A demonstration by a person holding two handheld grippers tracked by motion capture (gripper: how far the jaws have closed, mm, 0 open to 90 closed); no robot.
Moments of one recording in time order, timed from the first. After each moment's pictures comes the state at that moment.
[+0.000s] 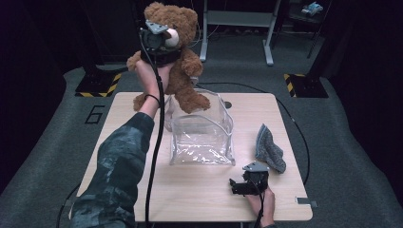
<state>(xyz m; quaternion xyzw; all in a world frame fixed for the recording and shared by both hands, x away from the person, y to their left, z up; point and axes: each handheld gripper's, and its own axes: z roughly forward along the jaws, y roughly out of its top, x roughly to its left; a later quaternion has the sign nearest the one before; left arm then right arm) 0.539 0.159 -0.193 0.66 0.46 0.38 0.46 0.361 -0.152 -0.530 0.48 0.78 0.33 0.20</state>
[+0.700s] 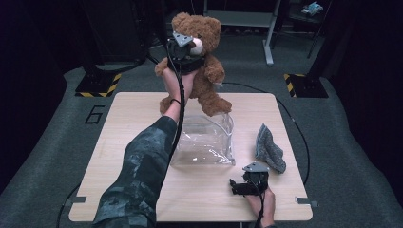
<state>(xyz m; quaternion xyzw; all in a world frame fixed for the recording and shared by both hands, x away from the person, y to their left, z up) 0.559 0.108 -0.236 0.66 0.44 0.34 0.51 0.360 -0.153 -0.530 0.48 0.79 0.33 0.20</state>
